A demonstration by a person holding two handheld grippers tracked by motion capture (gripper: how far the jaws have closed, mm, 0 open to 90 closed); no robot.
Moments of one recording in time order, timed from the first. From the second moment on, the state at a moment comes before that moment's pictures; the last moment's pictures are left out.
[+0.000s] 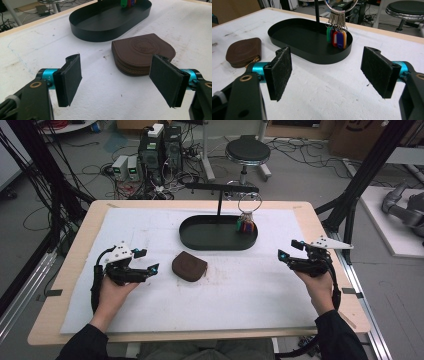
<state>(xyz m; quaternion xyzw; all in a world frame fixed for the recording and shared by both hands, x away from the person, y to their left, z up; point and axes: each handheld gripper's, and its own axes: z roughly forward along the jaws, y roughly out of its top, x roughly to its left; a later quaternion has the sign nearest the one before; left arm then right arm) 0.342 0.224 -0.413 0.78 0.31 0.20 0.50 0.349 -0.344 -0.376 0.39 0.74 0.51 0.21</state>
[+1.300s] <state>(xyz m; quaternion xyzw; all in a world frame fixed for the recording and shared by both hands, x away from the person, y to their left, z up) 0.365 0.187 -0.400 0.79 0.32 0.17 0.49 0.351 -0.338 -0.390 0.39 0.76 0.46 0.24</state>
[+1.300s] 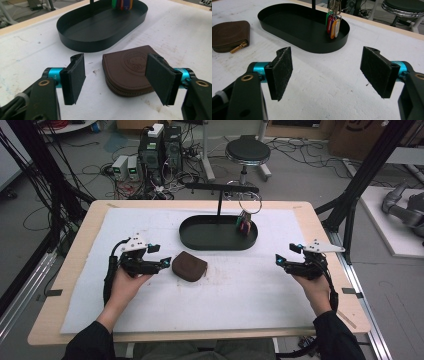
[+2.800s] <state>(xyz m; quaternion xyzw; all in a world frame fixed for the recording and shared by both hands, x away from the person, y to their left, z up) 0.423 0.158 -0.435 0.78 0.43 0.02 0.45 0.355 -0.330 -0.395 0.37 0.78 0.44 0.25</state>
